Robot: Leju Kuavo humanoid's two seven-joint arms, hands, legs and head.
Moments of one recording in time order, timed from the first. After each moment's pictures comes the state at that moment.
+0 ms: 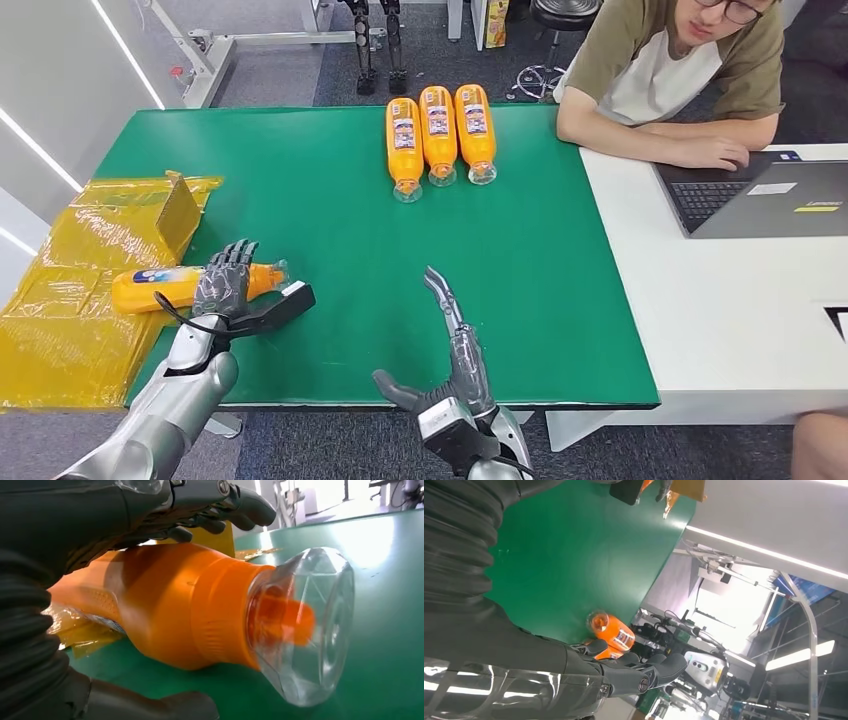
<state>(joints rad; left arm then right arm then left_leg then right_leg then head) -0.57 0.07 -0.28 -0.27 -1.36 0.37 0.06 -0.06 0.13 0.60 -1.36 0.46 -0.35 -0.55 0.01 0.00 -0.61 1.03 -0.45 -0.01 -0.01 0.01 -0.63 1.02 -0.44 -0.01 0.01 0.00</state>
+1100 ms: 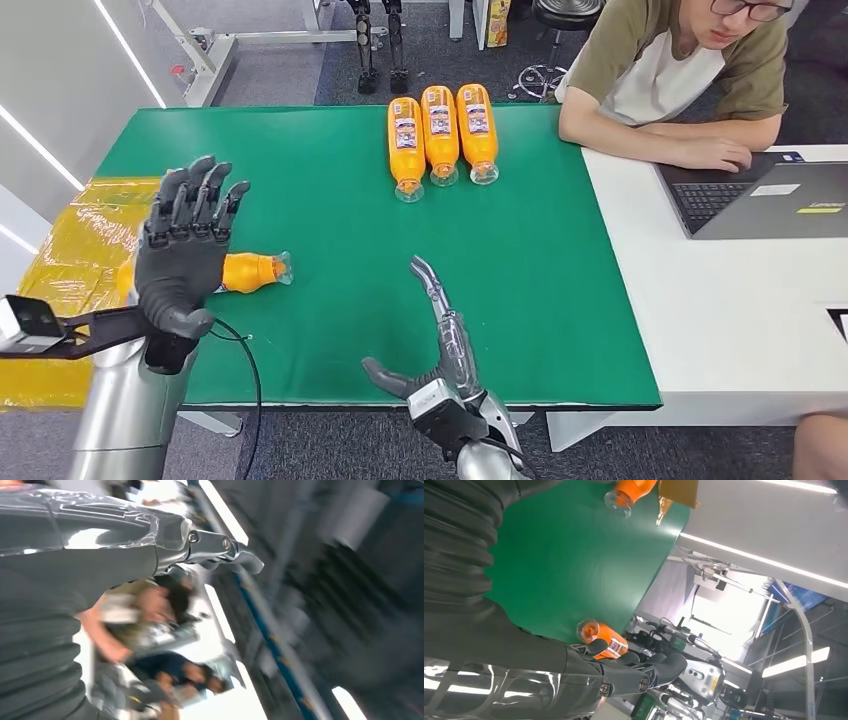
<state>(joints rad) -0.39 0.00 -0.09 -1.18 0.02 -0.91 -0.70 -0.13 0.18 0.58 -1.28 0.45 -0.31 -0.57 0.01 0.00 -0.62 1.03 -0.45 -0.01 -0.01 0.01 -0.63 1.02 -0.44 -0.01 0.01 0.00</state>
